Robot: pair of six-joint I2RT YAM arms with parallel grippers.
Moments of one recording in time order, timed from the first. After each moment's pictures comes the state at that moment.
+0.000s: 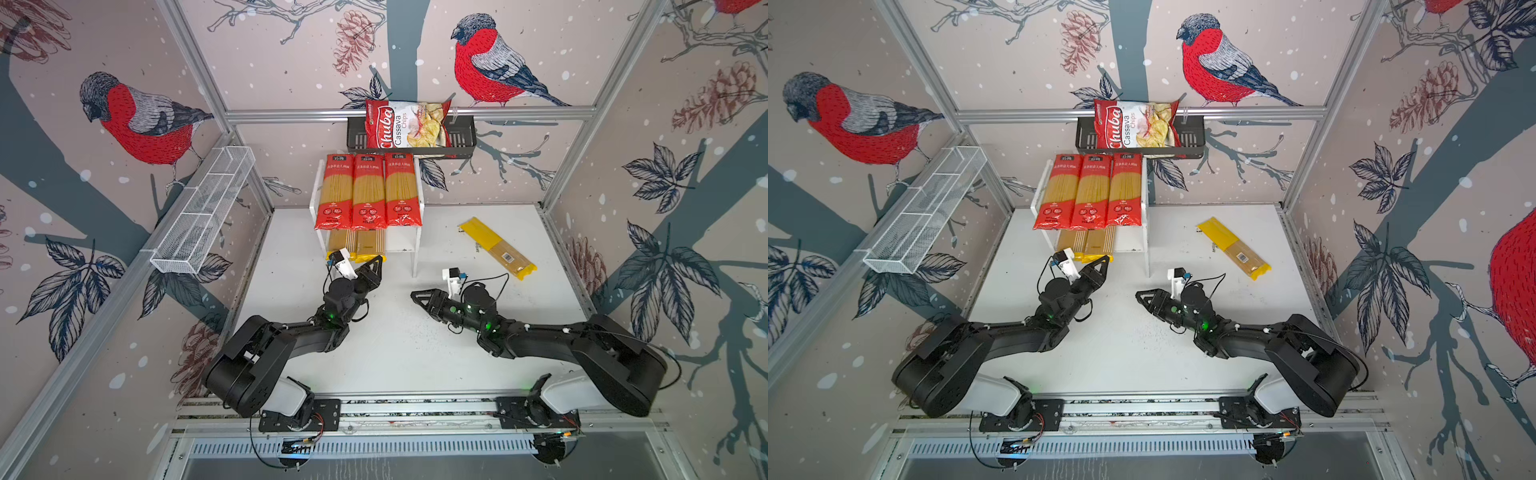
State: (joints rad) left arm -0.53 1.46 0.41 1.02 -0.04 -0.99; right arm 0.82 1.43 0.42 0.77 -0.27 1.15
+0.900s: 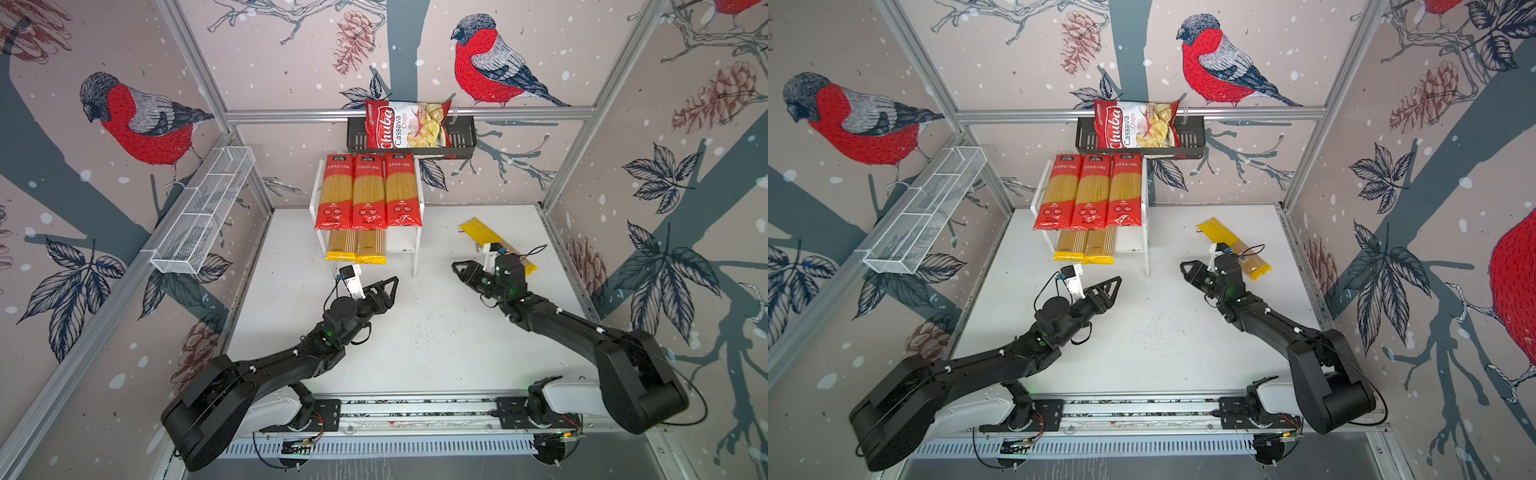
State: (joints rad) left arm -0.75 1.13 0.31 0.72 -0.09 -0.90; right arm 0.33 1.33 0.60 0.25 -0.27 0.80
